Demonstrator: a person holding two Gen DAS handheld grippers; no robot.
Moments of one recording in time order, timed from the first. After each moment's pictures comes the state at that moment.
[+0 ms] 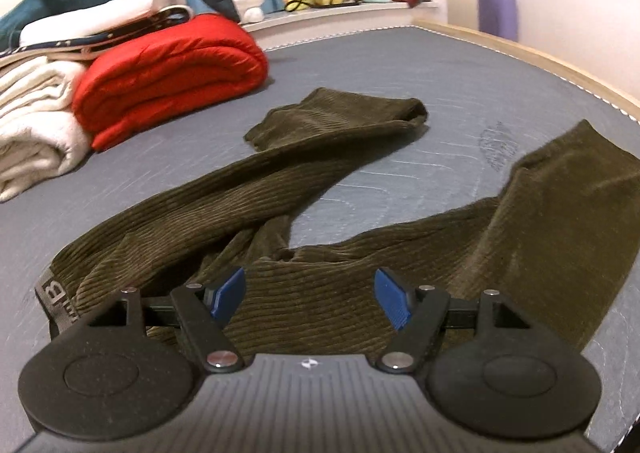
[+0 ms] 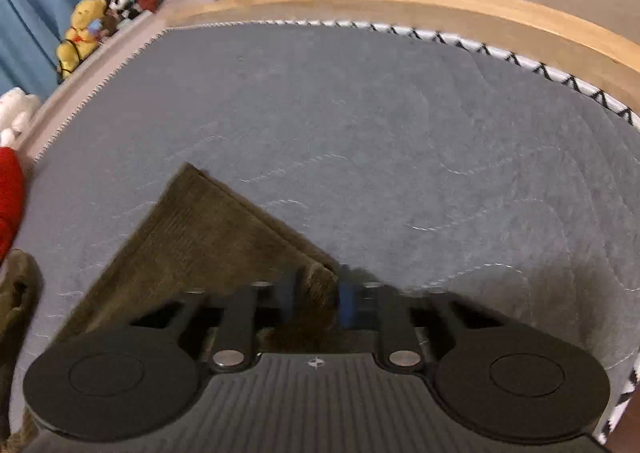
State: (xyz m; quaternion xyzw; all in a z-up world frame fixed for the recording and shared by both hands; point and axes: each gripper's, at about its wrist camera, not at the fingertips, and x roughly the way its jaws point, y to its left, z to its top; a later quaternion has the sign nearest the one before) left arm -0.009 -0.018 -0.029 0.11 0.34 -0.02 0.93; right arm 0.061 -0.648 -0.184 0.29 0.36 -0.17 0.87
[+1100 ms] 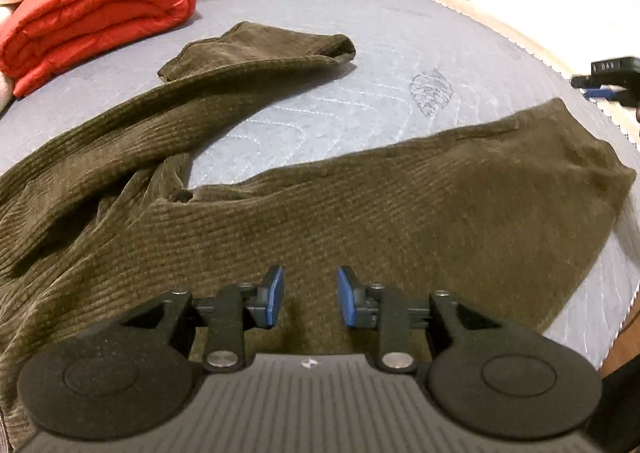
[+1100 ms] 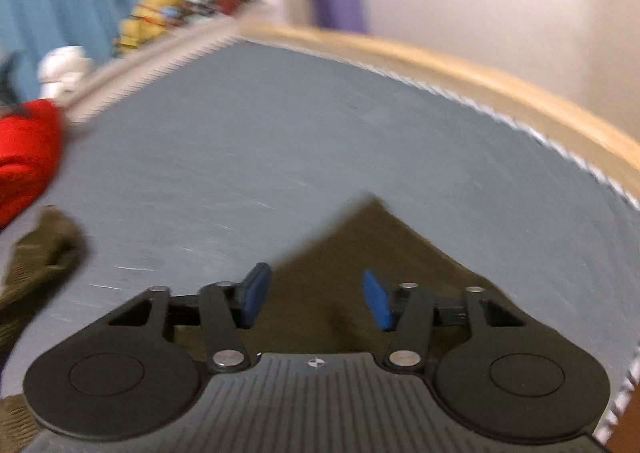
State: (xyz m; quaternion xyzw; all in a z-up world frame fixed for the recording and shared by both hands) left arm -0.007 -0.045 -0.065 0.07 0.43 -0.11 0.89; right arm 0.086 -0.519 -0.121 0.16 0.31 -0.12 0.93
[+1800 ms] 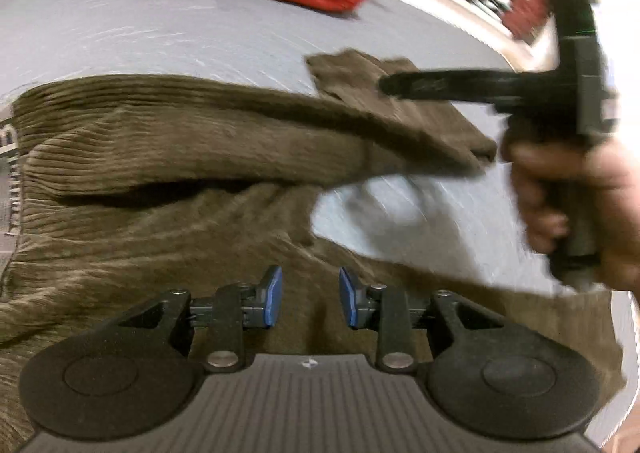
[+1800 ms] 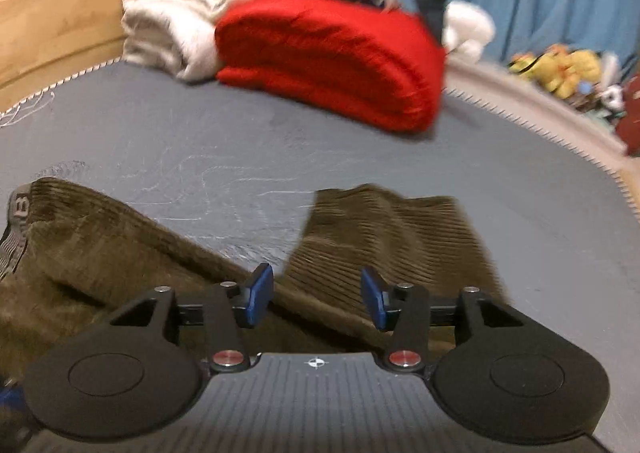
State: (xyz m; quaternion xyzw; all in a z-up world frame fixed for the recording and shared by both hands) left arm 0.062 0.063 -0.040 -0.17 0.45 0.04 0.88; right arm 0.249 -0.076 -0.054 -0.16 0.30 0.28 0.90
